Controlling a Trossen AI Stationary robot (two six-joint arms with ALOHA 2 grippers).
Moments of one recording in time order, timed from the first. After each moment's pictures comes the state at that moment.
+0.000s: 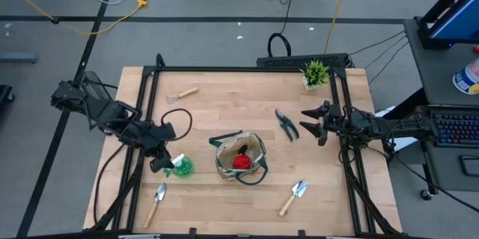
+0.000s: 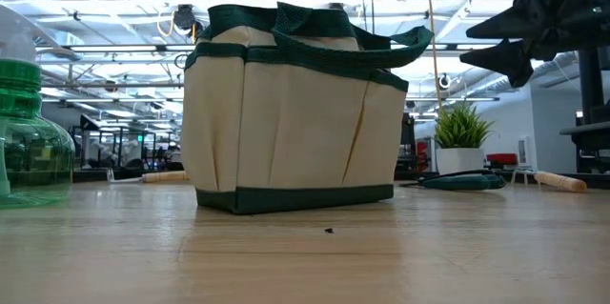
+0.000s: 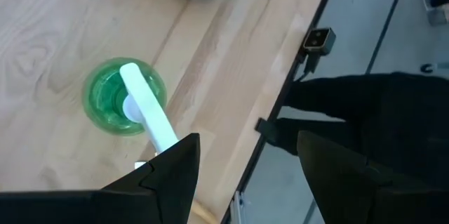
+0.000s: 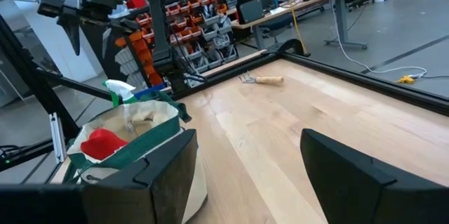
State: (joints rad) left arm -0.44 1.01 1.14 -1.05 0.16 -1.08; right arm 0.05 0.15 0.14 -0.04 0.29 0.35
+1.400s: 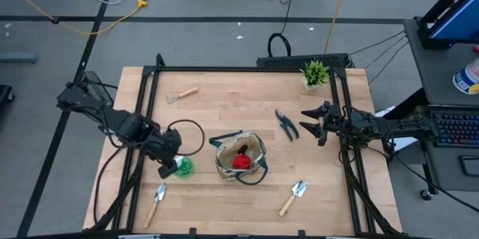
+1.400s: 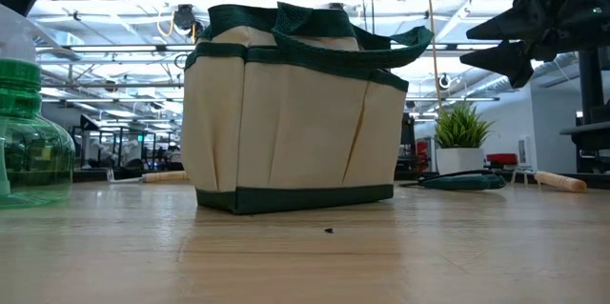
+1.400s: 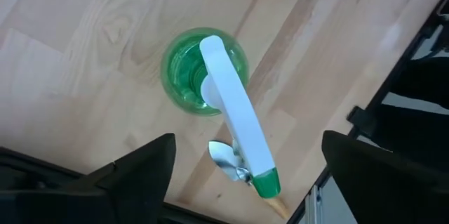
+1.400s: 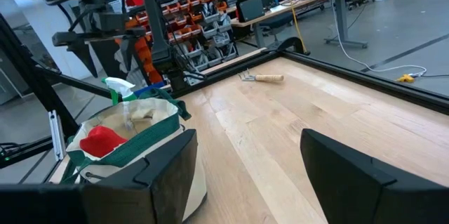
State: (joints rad) left arm -0.46 1.19 1.14 -1.22 0.10 -1.05; right arm 0.05 0.15 0.14 -0.04 0.29 0.35
